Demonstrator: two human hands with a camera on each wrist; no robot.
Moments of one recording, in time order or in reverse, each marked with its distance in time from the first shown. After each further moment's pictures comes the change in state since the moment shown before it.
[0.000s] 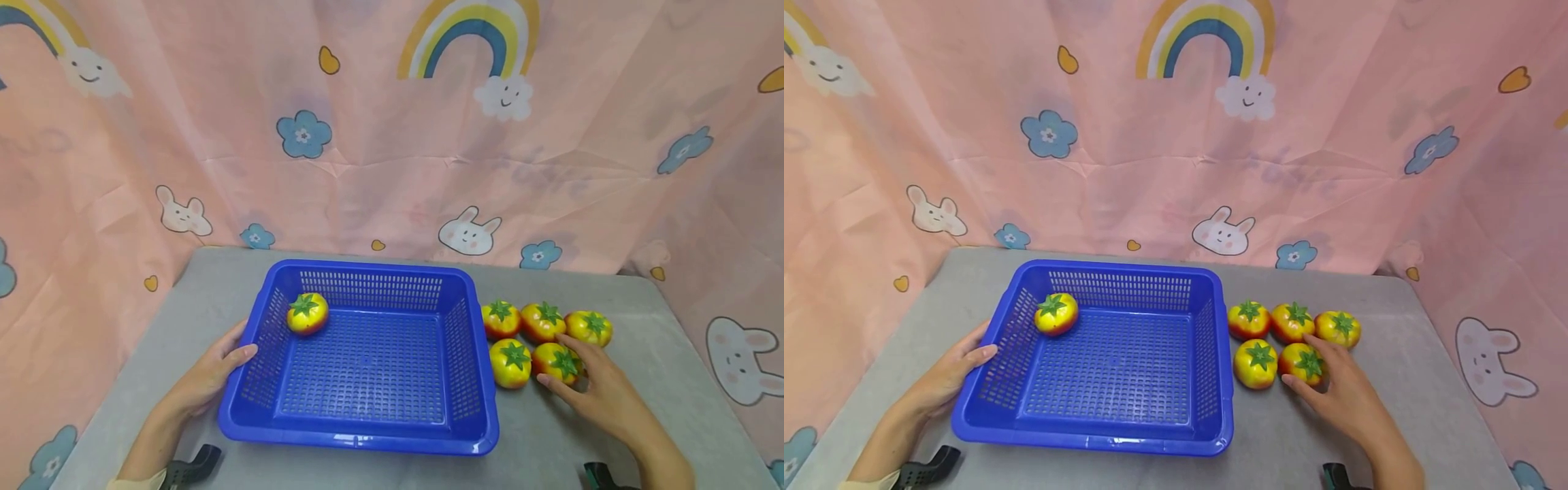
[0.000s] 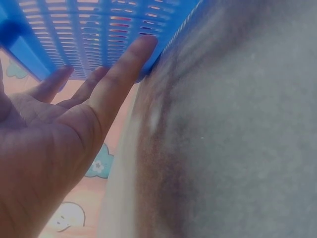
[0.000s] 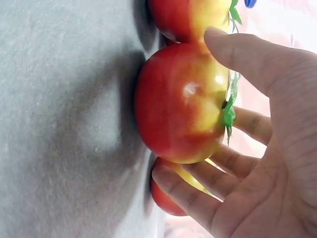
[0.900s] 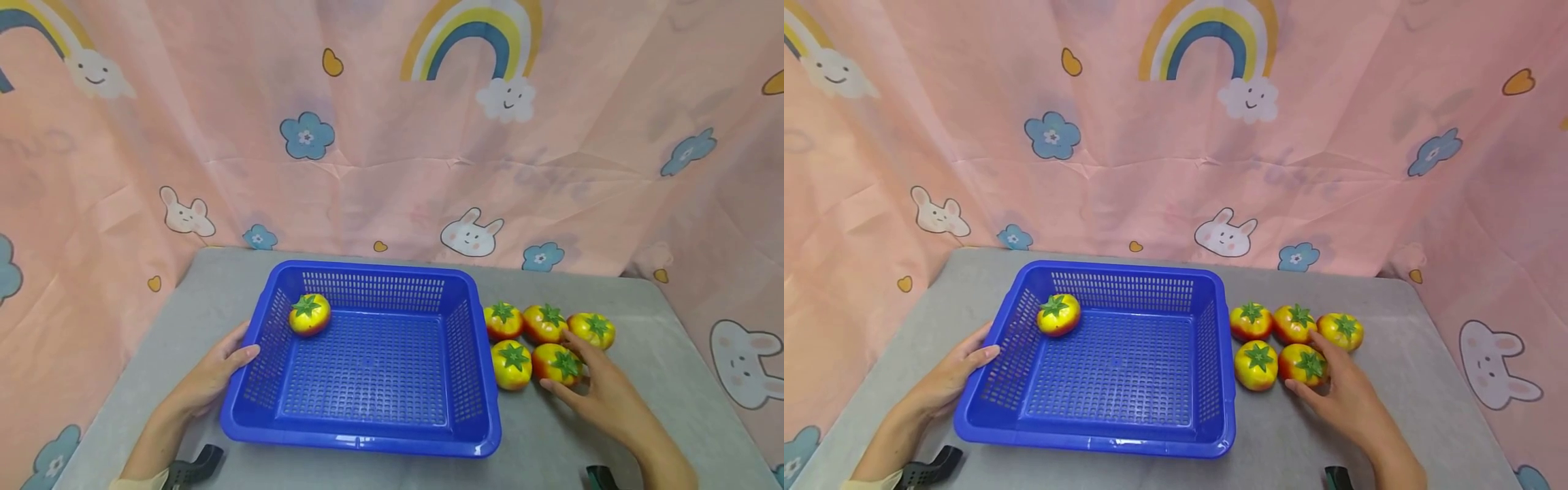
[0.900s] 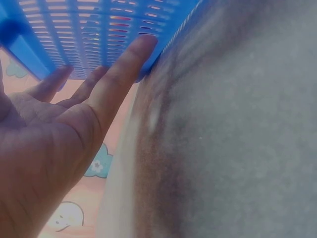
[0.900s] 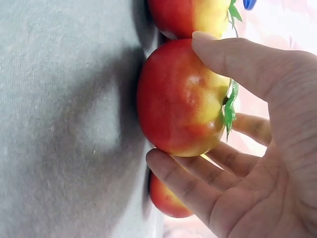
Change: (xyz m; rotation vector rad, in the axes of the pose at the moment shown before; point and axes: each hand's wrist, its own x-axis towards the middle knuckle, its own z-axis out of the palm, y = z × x) left_hand -0.001 0.000 0.000 -0.017 -0.003 -0.013; right_hand 0.002 -0.004 0.000 0.034 -0.039 0.030
